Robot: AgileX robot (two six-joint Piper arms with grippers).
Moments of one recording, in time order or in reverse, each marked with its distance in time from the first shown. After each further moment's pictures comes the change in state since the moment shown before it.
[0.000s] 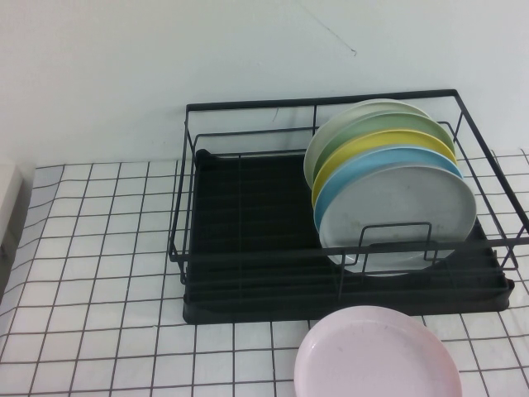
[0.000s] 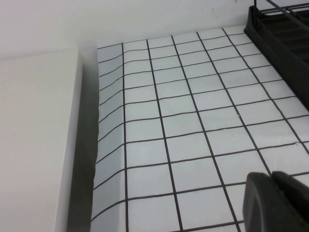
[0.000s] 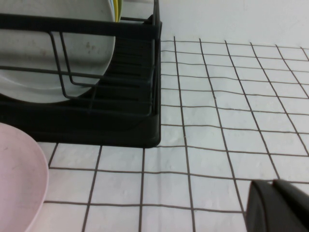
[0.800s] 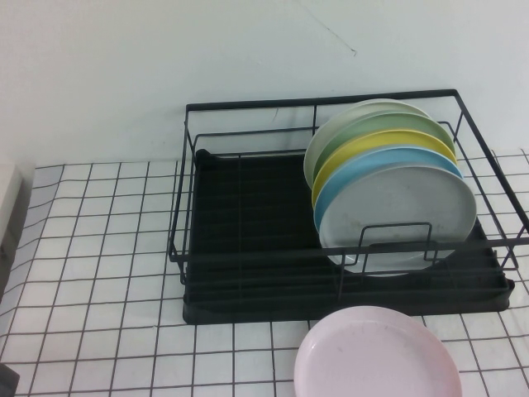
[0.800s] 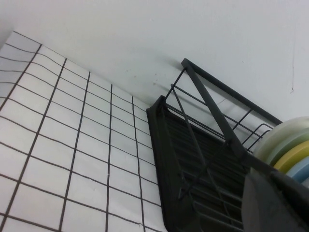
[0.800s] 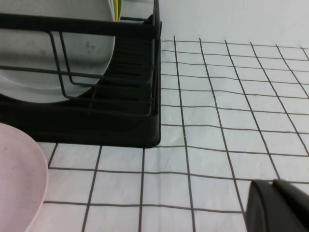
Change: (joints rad) right arm 0.000 0.000 0.000 0.000 0.000 0.000; left arm -0.002 0.000 0.006 -0.793 -0.140 0.059
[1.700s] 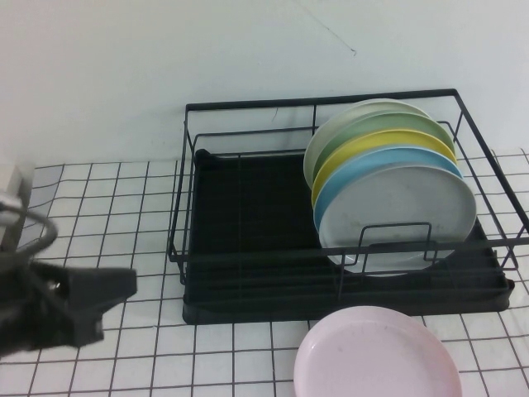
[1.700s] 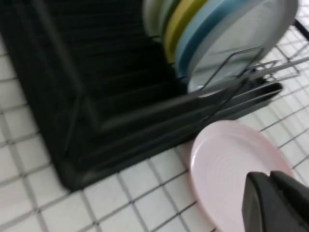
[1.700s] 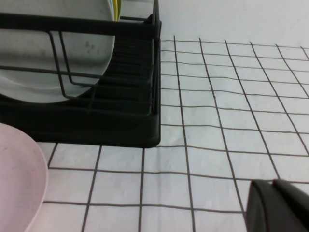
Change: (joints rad) right arm 0.000 0.000 0.000 0.000 0.000 0.000; left arm 0.000 0.853 -0.639 -0.128 0.583 0.565
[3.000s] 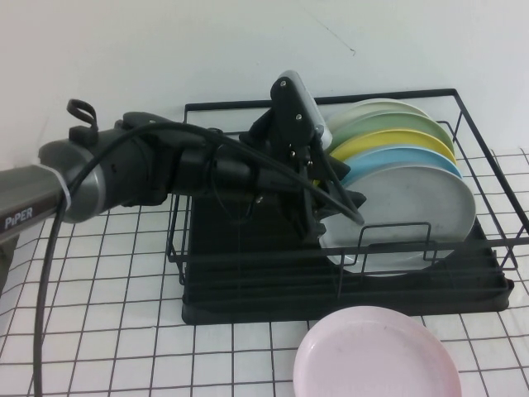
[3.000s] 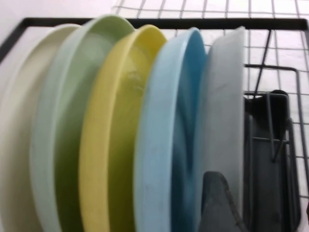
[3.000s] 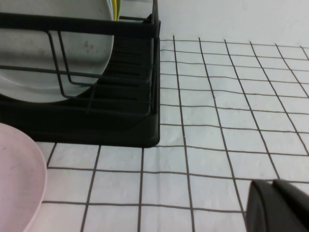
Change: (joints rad) right arm 0.000 0.000 0.000 0.000 0.000 0.000; left arm -0.448 1.011 -0.728 -0.378 -0.088 1.073
